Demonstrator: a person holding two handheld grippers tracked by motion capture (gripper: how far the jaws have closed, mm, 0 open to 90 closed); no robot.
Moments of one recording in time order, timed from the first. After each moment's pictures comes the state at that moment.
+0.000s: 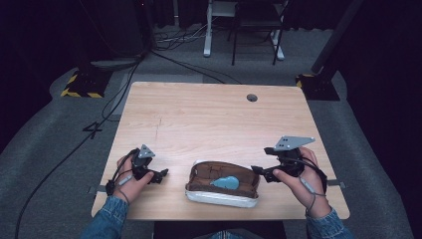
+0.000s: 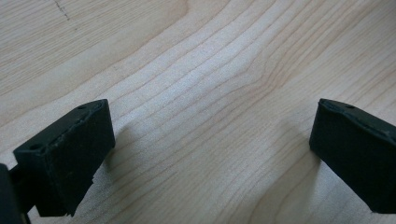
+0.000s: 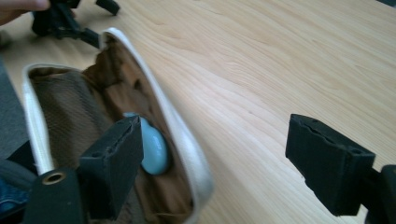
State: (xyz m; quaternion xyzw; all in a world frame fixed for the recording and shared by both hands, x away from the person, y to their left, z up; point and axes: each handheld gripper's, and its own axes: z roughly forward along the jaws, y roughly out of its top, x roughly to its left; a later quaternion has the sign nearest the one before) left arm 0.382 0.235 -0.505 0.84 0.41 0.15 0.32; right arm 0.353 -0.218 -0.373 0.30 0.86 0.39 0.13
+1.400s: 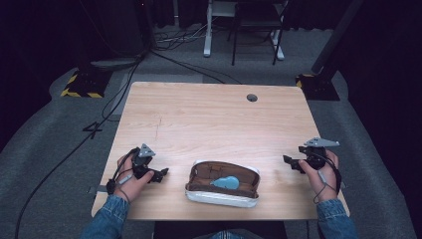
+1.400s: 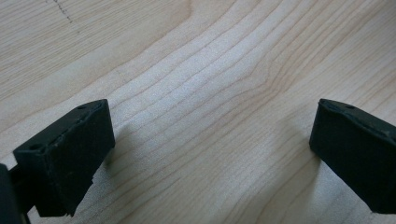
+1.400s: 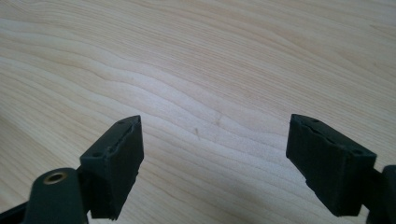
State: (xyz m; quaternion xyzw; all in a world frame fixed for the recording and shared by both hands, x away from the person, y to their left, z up) left arm 0.385 0.234 -0.505 0.84 0.41 0.15 0.32; right arm 0.409 -0.334 -0.468 0.46 0.79 0.36 0.20
